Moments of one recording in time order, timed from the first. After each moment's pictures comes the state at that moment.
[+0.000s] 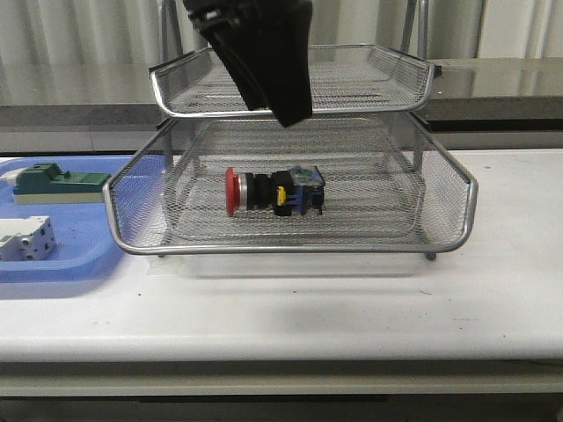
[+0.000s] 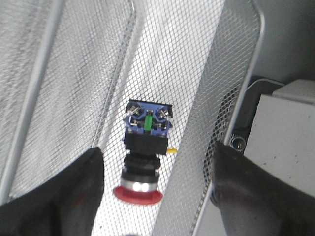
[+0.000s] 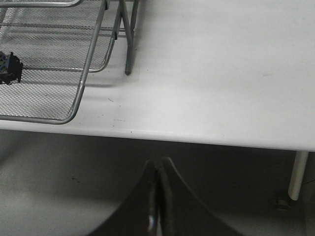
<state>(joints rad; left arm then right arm) -0.66 1.83 -1.77 -0.18 1.23 0.60 0.09 0.54 -0.78 0.04 1.00 0.07</state>
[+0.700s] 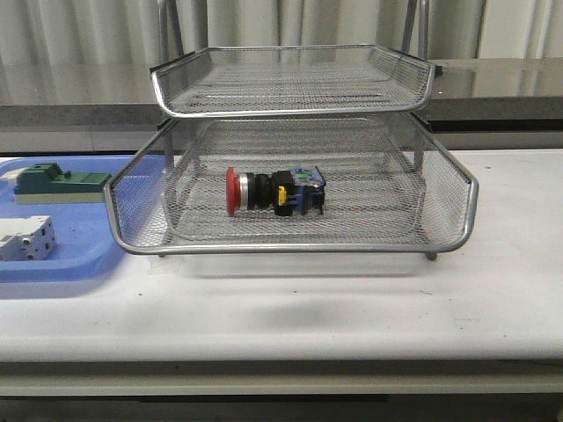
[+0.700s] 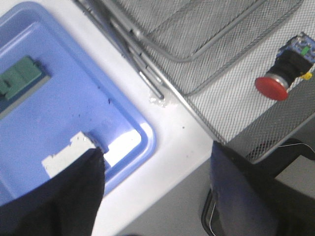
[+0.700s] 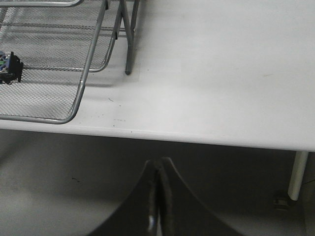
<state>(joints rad) -0.23 1.46 -1.55 -0.16 1.25 0.44 0.09 0.54 -0.78 0.04 1.00 0.06</state>
